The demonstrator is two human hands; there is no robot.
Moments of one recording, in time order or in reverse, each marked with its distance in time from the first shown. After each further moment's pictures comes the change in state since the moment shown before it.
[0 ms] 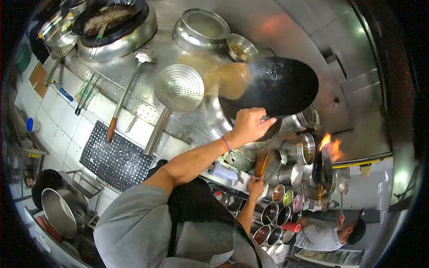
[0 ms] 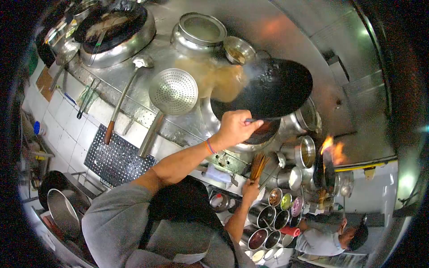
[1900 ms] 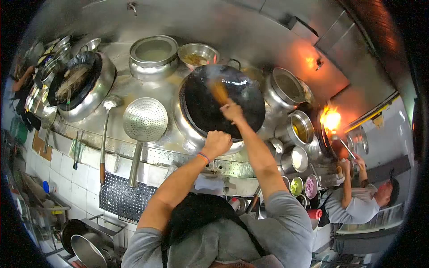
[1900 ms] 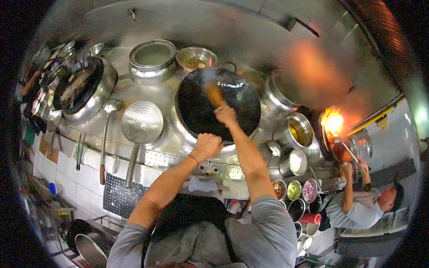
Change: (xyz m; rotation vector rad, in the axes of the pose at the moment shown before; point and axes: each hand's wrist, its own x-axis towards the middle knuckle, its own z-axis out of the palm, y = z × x) left_hand -0.055 -0.074 0.074 0.795 -0.842 0.031; right_hand 0.239 -0.248 0.002 0.295 -0.367 -0.449
